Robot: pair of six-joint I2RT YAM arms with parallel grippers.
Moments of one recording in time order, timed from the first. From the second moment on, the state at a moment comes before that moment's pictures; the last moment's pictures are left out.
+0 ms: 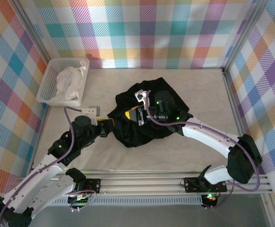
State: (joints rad) left arm -0.62 0.72 0.69 -0.44 -0.06 -0.53; right arm 0.78 1.41 1.03 0.07 -0.55 0.44
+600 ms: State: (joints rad) left arm -0.58 0.94 0.60 -0.08 0.26 -0.55; right arm 0.71 1.33 1.02 -0.07 -0.50 0.37
